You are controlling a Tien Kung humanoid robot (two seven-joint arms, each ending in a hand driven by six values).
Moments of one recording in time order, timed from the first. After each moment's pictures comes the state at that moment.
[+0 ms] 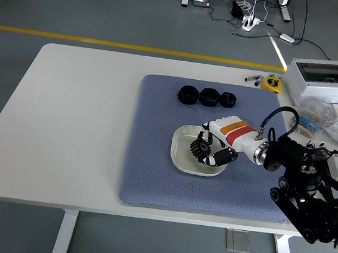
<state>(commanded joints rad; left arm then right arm) -0.13 0.11 -0.68 -0.21 0.95 0.17 0.19 0.76 -0.17 0.70 0.90 -2.18 -0.02 0.19</state>
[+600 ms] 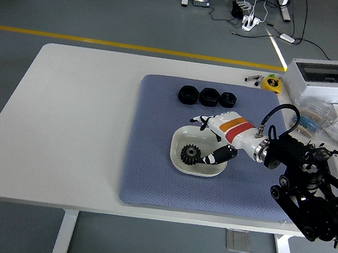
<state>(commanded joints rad) -0.13 0.11 -0.69 -0.21 0.95 0.17 0.19 0.76 -0.18 0.72 0.92 -2.16 -0.08 0.23</state>
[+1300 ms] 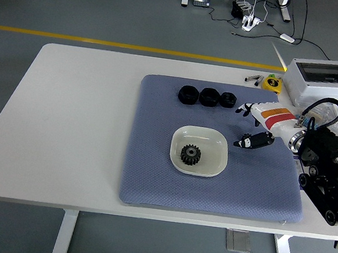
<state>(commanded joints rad) -0.13 0.11 -0.69 -0.21 0.95 0.17 0.19 0.84 -0.23 0.69 0.64 -2.05 -0.16 0.21</state>
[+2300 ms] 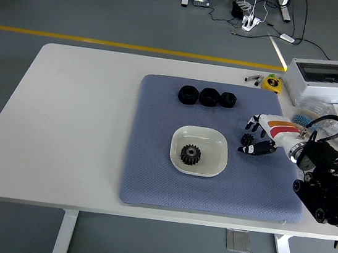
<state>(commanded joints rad) -0.14 0.10 -0.69 -0.21 0.97 0.17 0.20 0.88 -0.16 0.49 0.44 -1.74 -0.27 0.20</state>
